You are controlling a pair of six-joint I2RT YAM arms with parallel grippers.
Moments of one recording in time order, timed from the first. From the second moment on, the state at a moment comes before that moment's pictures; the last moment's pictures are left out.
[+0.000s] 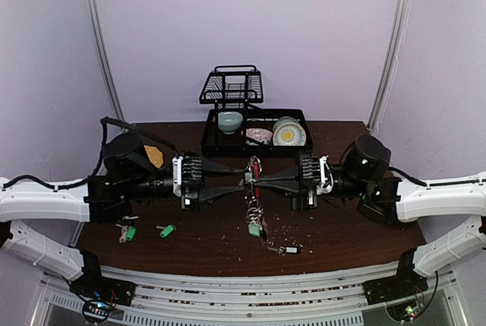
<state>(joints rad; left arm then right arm) -1.08 1.17 0.77 0.50 0.47 0.52 1.01 1.24 0.73 0.69 -0.60 -0.43</state>
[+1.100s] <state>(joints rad) -1.11 1.18 0.86 0.14 0.35 0.71 1.07 1.18 0.79 0.33 -0.45 -0.79</state>
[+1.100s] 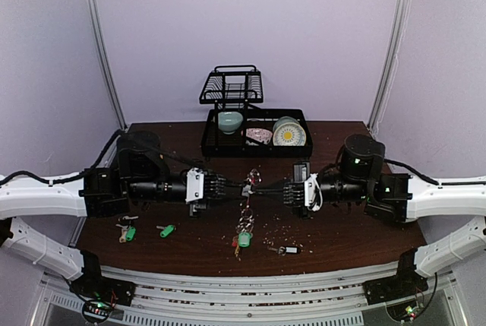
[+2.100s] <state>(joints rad) -1.11 1.18 0.86 0.19 0.35 0.68 1.07 1.18 0.80 0.32 -0.43 -0.80</state>
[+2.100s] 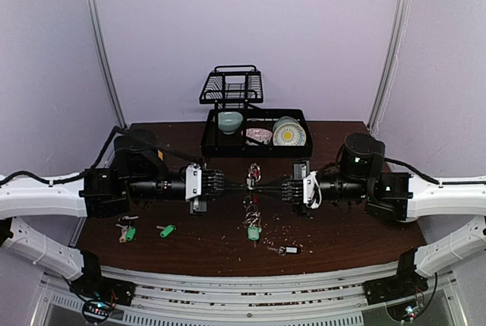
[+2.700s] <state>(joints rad) -1.14 1.12 0.85 0.04 0.04 1.02 0.84 1.13 0.76 0.05 -0.30 -0.02</state>
